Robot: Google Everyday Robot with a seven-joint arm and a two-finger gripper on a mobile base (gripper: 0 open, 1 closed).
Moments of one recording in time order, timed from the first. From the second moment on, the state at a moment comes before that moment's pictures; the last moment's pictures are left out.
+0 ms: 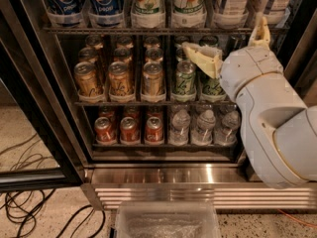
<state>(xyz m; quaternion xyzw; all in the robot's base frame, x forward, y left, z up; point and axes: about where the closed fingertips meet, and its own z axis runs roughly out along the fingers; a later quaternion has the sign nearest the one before) 0.549 -0.151 1.031 -0.17 0.61 -0.05 0.78</state>
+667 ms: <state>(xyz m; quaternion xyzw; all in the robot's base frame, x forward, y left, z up) 0.555 -0.146 1.053 -0.15 0.58 -0.04 0.80</state>
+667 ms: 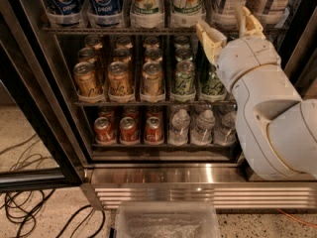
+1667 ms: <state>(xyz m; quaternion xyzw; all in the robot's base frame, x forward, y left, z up) 0.568 -0.146 1.064 -0.13 0.58 -0.05 0.80</state>
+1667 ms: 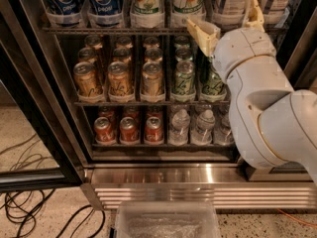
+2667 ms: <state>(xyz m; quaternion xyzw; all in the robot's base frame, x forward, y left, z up) 0.583 -0.158 1.067 -0.11 0.58 -0.07 0.81</state>
